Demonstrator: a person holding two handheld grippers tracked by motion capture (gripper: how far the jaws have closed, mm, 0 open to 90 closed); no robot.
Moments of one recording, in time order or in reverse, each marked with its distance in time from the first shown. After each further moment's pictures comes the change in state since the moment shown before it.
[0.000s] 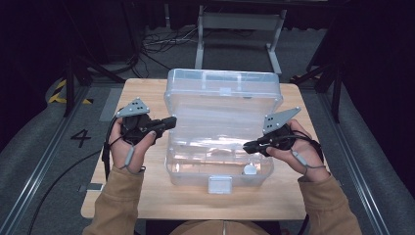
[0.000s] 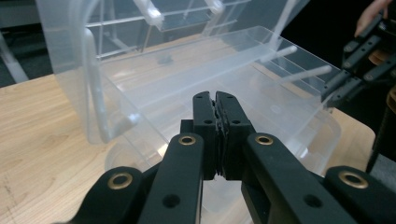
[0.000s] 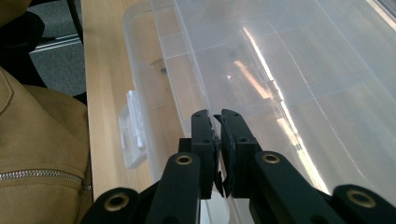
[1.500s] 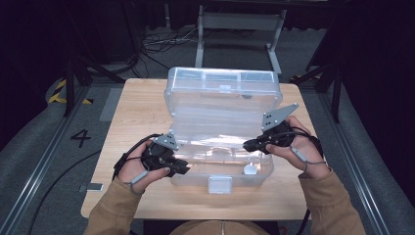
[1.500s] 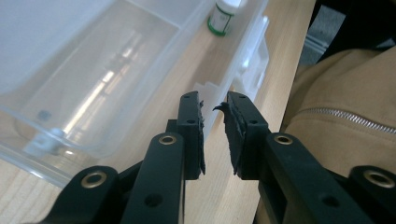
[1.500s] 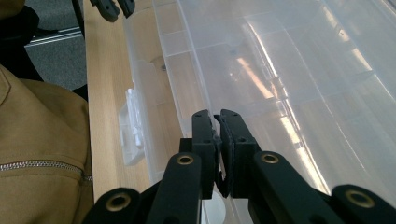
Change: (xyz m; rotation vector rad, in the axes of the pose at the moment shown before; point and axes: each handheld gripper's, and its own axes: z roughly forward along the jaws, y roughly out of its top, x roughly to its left) left arm -0.032 -0.043 0.030 0.484 -0.284 0.185; right arm -0.005 0.006 -0.001 0.027 0.016 -0.012
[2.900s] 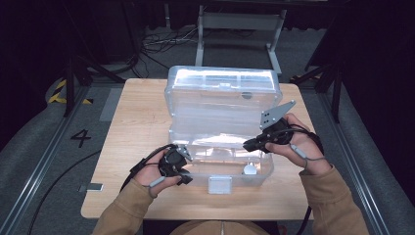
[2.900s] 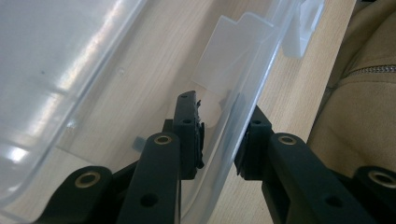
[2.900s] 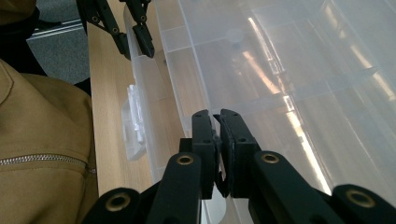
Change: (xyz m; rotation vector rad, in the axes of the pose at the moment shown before) left arm 0.007 -0.010 0.061 0.264 0.034 -0.004; right arm -0.003 0.005 0.000 0.039 0.018 0.000
